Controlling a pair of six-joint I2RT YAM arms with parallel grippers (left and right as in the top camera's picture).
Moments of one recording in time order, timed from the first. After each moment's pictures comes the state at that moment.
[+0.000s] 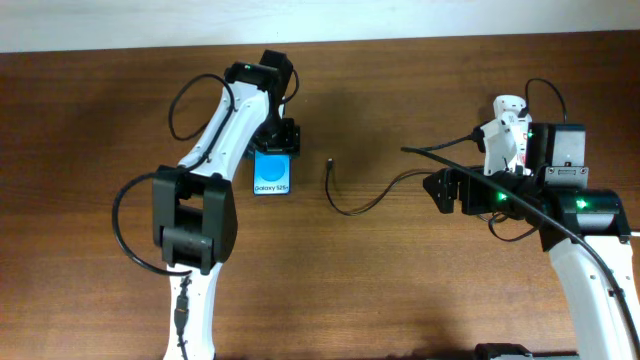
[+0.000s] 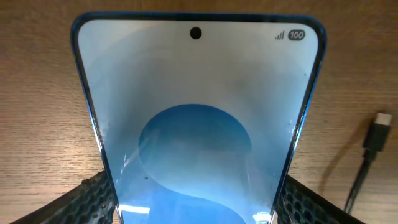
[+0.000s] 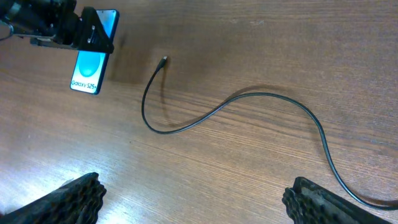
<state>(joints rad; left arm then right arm) -0.30 2.35 2.09 -1.30 -0.01 -0.28 -0.06 1.20 1.13 -0.92 -0.46 -0.03</state>
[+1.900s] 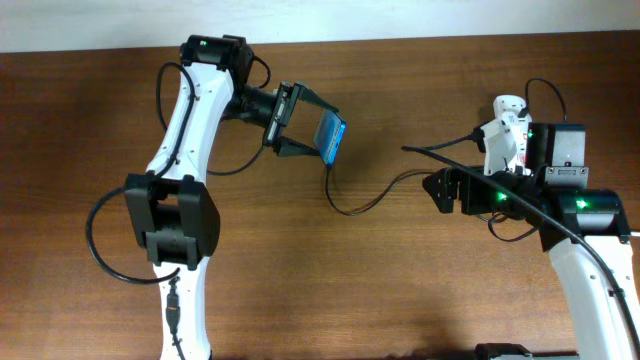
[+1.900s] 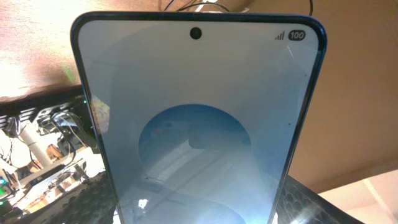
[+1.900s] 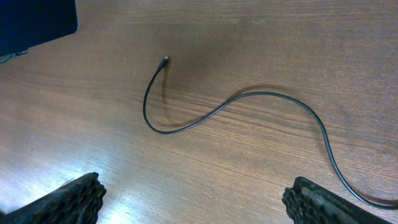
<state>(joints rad) -0.19 2.35 2.29 -1.68 1.25 -0.70 -0.06 1.20 1.13 -0.93 -0.47 -0.03</state>
